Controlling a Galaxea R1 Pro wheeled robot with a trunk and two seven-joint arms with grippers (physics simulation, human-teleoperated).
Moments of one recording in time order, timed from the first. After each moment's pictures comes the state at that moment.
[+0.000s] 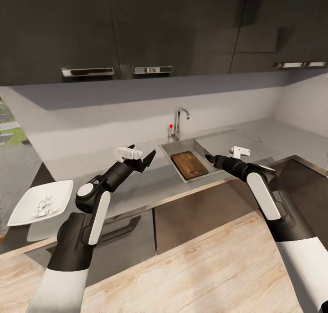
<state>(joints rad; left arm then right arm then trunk) -0.64 -0.11 -0.09 -1.60 0.09 0.36 -0.37 -0.81 -0.23 0.19 -1.43 -0.72 0.72 -0.20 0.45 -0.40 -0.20</state>
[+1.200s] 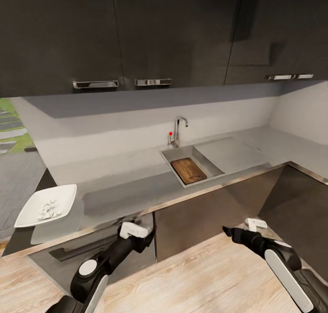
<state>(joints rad) -0.16 0.02 -0.27 -1.59 0.09 0.36 -0.21 -0.29 -0.37 0.19 -1.41 -0.71 0.60 -0.18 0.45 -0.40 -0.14</state>
